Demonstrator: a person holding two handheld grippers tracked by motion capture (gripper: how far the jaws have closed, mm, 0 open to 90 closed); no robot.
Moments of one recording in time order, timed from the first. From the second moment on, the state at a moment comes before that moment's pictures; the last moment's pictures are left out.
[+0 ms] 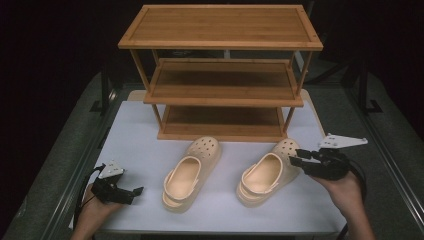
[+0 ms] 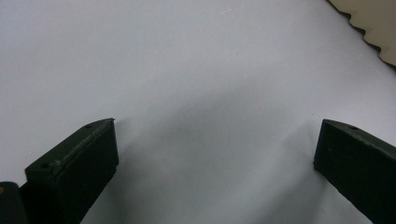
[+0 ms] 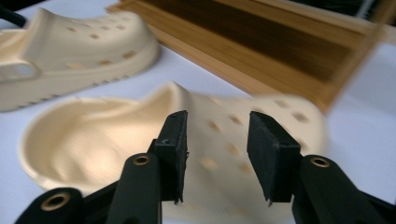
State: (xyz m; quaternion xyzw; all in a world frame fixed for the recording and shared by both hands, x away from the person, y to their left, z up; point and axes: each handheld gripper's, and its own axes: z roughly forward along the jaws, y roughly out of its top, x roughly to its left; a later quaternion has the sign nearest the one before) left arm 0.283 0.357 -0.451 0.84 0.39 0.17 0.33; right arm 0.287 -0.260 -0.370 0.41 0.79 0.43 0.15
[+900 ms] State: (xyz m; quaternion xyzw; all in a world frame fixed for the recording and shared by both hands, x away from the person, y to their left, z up) left arm 0.283 0.357 -0.451 0.84 0.39 0.17 0.33; right arm 0.310 -0.292 -0.434 0.46 0.80 0.37 0.12
